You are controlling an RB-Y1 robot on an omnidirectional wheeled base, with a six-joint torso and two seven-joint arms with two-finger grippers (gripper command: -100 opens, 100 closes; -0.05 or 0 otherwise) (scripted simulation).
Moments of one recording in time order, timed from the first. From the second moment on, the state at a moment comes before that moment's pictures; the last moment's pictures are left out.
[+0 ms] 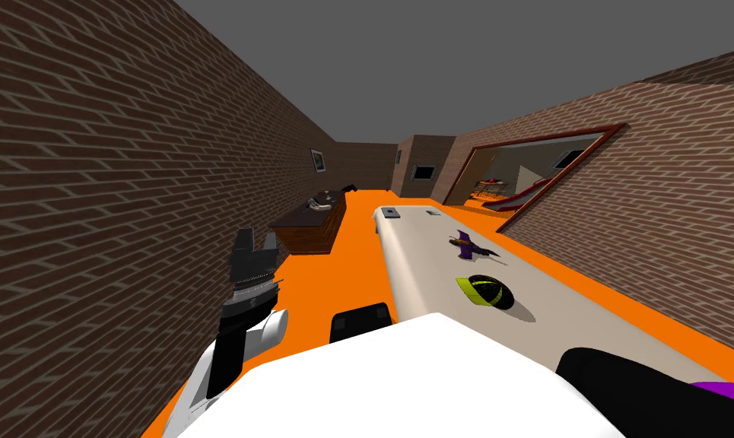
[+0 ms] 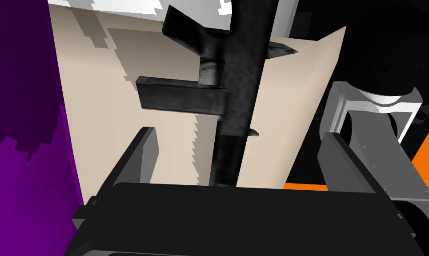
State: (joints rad) left arm 0.46 0.01 0.07 -2.23 -0.10 -0.54 0.02; right arm 1.31 -0.57 0.21 -1.20 0.77 -0.26 0.55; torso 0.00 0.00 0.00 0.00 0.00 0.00
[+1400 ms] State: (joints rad) left arm 0.46 0.01 0.07 -2.23 -0.10 -0.54 0.02; right arm 1.23 -0.55 0.24 -1.13 0.78 -0.26 0.56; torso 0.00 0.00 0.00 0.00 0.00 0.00
